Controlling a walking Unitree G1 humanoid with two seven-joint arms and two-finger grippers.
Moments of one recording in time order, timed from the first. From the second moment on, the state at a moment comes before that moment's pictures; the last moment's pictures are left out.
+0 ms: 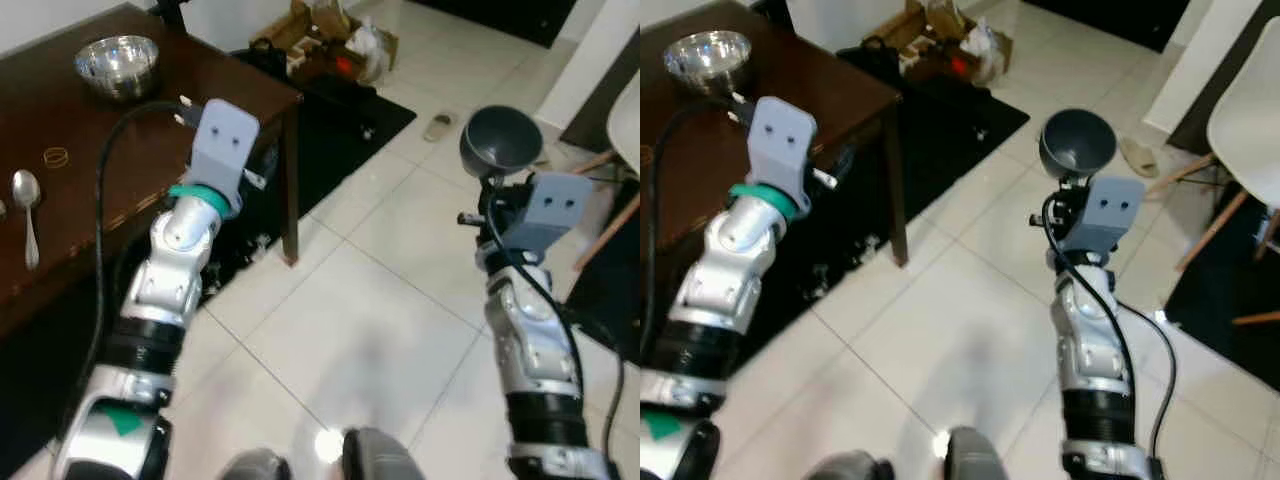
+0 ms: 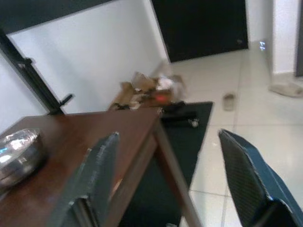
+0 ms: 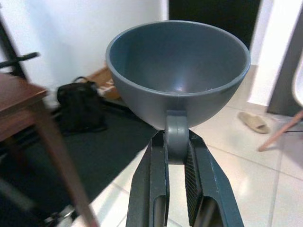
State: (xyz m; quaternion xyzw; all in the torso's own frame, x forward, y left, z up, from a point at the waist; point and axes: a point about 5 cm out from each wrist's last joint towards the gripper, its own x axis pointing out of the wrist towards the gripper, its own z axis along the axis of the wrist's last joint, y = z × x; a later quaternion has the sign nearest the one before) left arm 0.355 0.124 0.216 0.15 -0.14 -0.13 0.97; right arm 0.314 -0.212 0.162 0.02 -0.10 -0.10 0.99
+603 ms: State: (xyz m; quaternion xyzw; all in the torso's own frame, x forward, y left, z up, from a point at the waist) left arm 0.349 0.116 0.231 0.15 -0.18 -0.14 0.96; right arm 0.316 -0.229 0.177 0.02 -0.13 -0.13 0.98
